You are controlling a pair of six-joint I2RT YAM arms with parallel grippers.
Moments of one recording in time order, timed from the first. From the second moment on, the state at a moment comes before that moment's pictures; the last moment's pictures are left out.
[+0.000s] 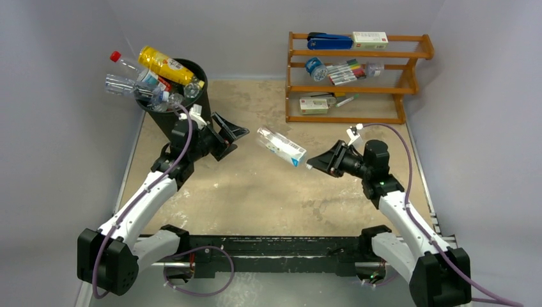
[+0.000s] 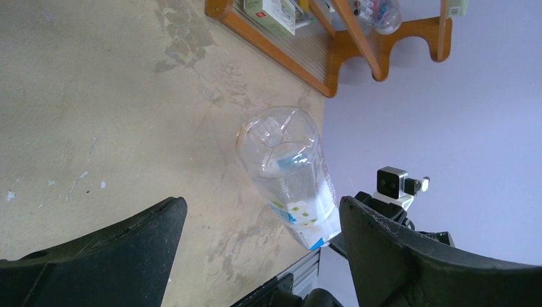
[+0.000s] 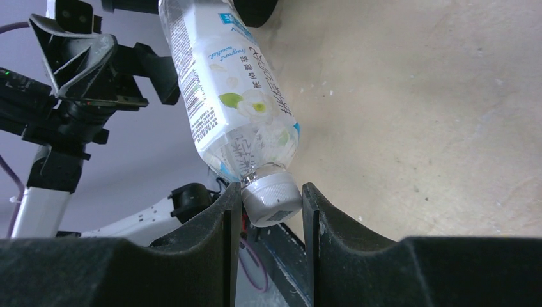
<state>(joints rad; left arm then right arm) -0.33 1.07 0.78 -0.11 0.30 -1.09 0.18 0.90 0.48 0.03 -0.69 0.91</state>
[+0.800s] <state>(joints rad) -0.33 0.99 0.77 -0.03 0.26 -1.21 0.44 1.04 0.59 0.22 -0.59 1.03</state>
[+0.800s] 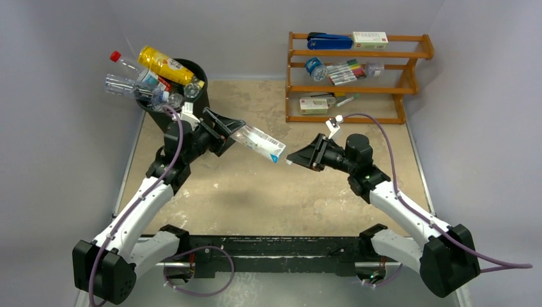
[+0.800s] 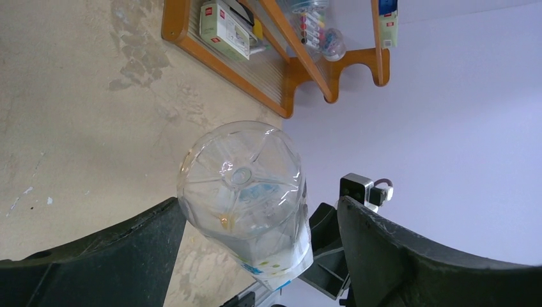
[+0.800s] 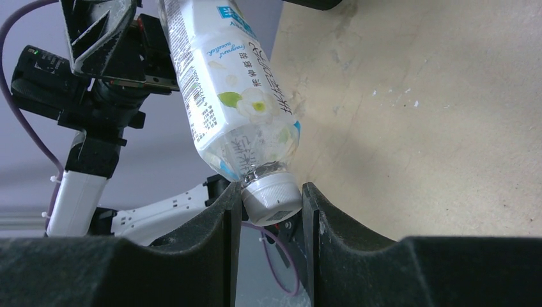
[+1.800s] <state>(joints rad) -0.33 0.96 0.78 -0.09 0.23 -1.20 0.52 1.04 0.64 0.23 -0.54 1.07</state>
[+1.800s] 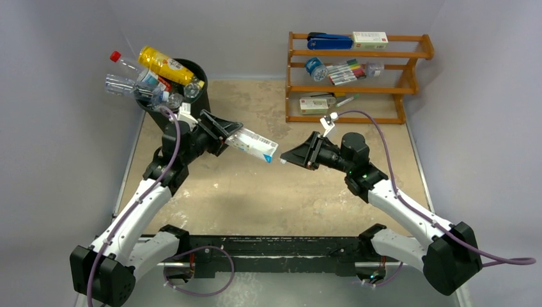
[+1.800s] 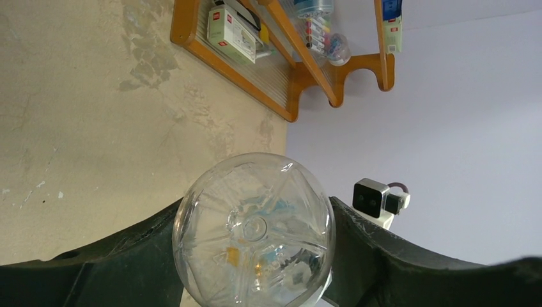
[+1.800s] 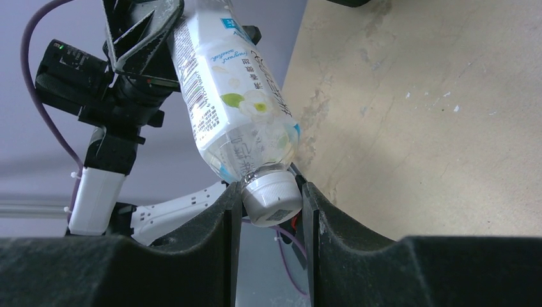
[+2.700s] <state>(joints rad) -0.33 1.09 1.15 -0.39 0.18 -0.99 0.52 0.92 0.58 0.18 -0.52 1.06</state>
